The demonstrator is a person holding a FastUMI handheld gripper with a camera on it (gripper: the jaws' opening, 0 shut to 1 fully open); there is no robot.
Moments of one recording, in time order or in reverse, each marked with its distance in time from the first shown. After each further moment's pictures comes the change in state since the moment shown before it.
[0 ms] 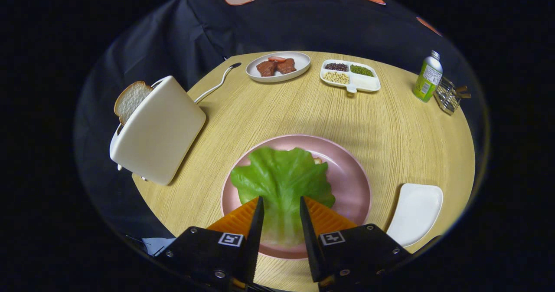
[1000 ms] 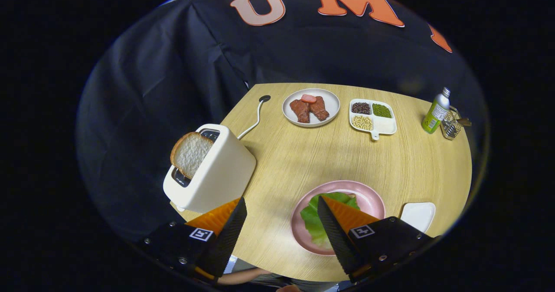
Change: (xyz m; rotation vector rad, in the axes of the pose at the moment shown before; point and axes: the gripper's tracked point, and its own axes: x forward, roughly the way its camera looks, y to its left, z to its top) arm -0.074 0.106 0.099 0.033 -0.077 0.084
